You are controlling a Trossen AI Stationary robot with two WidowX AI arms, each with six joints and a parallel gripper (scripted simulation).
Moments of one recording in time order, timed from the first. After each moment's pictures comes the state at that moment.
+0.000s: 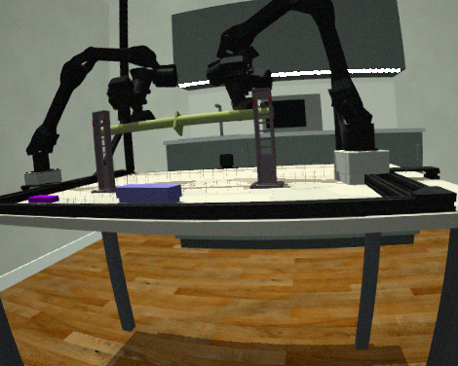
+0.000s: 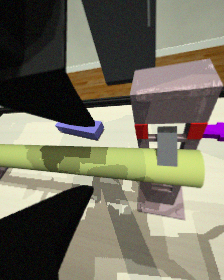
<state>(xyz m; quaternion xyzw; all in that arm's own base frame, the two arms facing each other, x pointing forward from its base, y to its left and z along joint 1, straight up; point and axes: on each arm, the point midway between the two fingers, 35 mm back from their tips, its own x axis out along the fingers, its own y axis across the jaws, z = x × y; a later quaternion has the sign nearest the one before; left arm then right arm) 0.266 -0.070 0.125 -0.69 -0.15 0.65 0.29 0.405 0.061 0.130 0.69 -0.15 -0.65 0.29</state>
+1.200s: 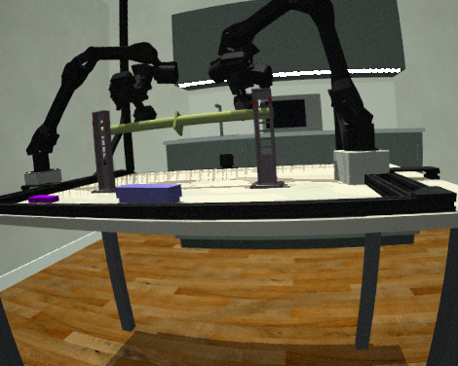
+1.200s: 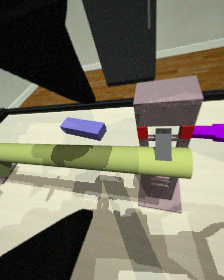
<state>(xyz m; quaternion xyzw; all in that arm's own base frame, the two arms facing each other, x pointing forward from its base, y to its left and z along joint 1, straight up) 0.263 -0.081 0.138 -0.69 -0.15 0.65 0.29 0.400 0.073 0.146 0.69 -0.15 -0.65 0.29</state>
